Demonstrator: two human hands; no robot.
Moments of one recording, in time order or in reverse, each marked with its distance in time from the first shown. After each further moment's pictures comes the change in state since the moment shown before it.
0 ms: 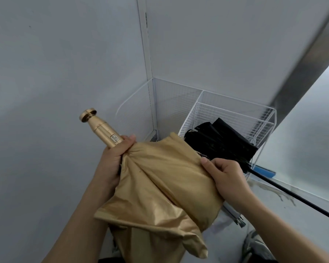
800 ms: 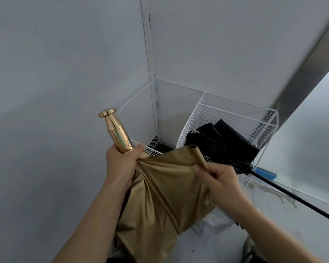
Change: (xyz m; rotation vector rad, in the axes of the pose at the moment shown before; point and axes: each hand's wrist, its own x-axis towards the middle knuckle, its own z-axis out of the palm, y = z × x) left_hand 0.011 -0.019 0.003 0.394 0.345 0.212; right_hand -0.012 0.005 0.018 0.184 -0.093 -0.118
